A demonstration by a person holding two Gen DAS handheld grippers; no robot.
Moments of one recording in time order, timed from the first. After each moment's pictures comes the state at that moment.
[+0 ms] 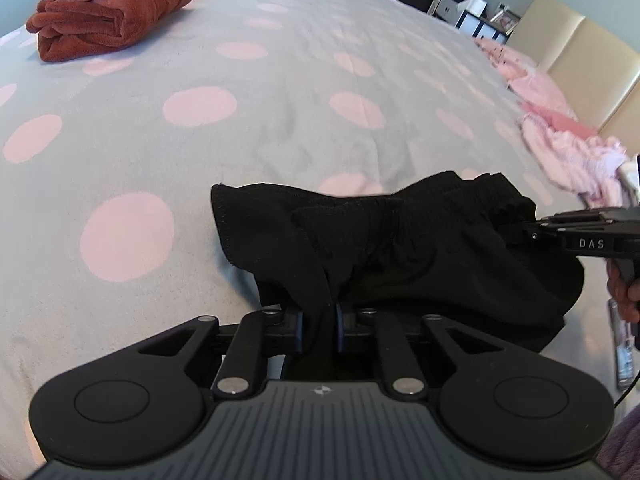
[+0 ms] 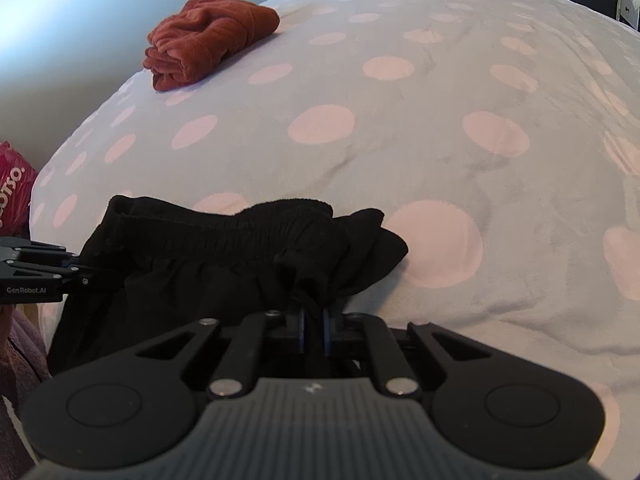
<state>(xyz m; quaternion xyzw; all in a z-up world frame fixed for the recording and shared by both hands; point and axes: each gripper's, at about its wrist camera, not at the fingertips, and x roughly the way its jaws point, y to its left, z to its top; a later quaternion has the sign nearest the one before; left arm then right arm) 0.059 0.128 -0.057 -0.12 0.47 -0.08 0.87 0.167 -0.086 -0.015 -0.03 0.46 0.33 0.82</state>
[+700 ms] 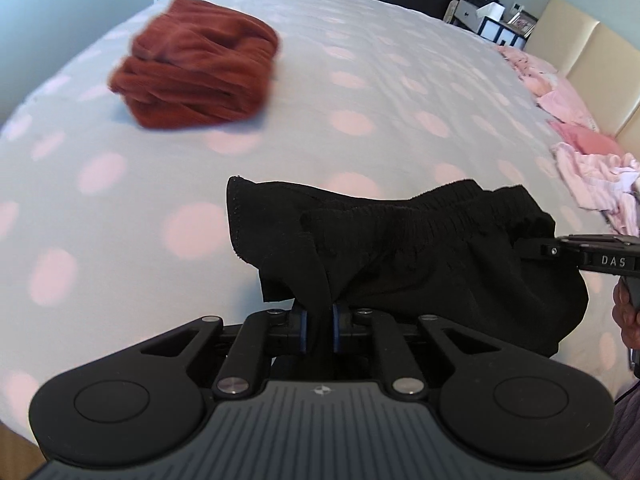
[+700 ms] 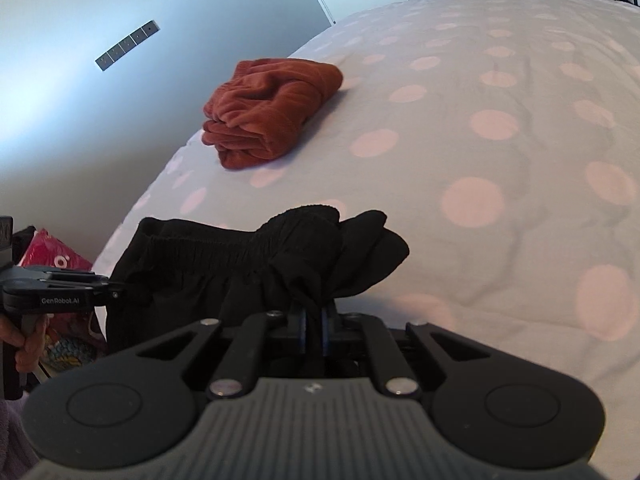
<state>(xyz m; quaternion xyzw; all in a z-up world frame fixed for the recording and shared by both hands) 0.086 0.307 0.042 -0.05 0.48 -0.05 0.87 0.146 0.065 0.049 0.10 0.43 0.34 0.83</state>
